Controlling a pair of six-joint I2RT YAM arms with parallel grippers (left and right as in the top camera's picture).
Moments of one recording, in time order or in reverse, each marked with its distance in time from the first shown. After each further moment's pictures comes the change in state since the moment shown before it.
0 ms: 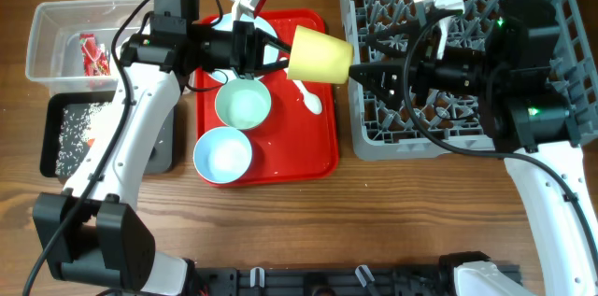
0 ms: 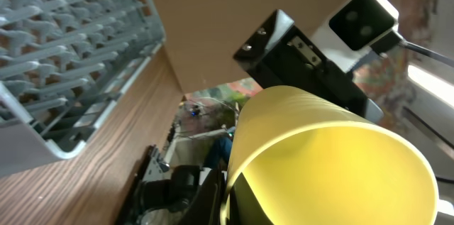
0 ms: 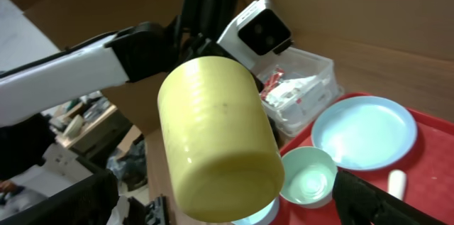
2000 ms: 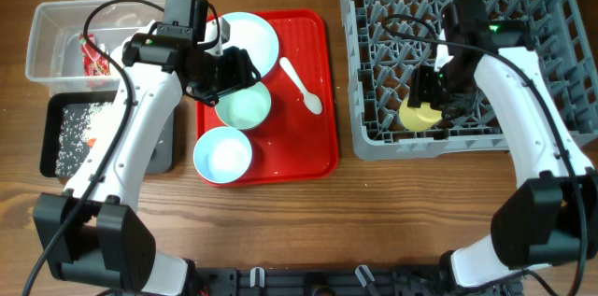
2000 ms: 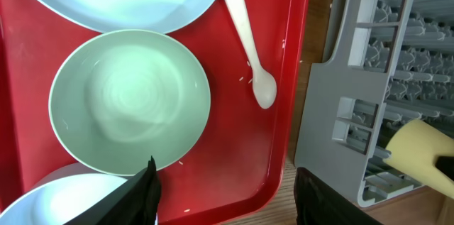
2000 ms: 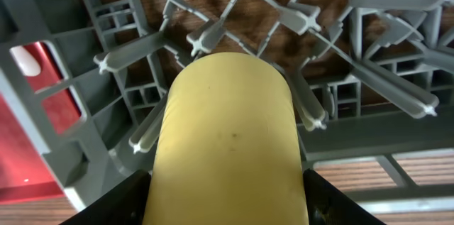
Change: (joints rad) left arm -0.014 -0.001 0.007 -0.409 -1.132 0.054; right arm -0.038 0.461 0.221 -0.865 1.070 0.077
